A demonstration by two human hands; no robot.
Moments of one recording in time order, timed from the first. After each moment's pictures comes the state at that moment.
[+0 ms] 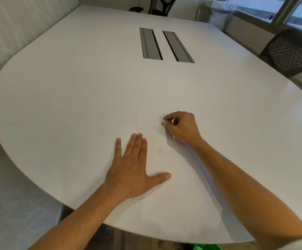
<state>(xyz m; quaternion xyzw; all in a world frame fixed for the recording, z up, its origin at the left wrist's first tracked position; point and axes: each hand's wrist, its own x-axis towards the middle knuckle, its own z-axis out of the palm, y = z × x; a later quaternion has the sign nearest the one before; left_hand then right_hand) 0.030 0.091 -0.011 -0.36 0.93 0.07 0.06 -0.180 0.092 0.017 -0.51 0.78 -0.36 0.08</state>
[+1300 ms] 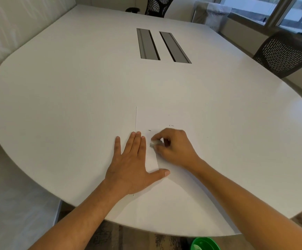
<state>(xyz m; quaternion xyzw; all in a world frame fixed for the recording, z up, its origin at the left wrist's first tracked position) 0.031 0.092 -0.016 -0.36 0.93 0.08 0.04 -0.133 0.140 0.012 -0.61 0.73 -0.30 0.10</state>
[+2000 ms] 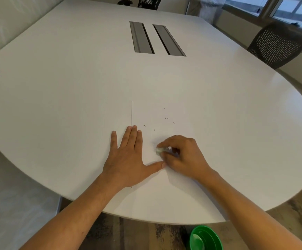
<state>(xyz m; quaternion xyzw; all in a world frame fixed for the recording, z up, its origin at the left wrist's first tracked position) 0.030 0.092 -0.016 -0.36 0.93 0.07 0.04 -0.129 0.193 0.006 -0.61 0.73 -0.31 0.09</state>
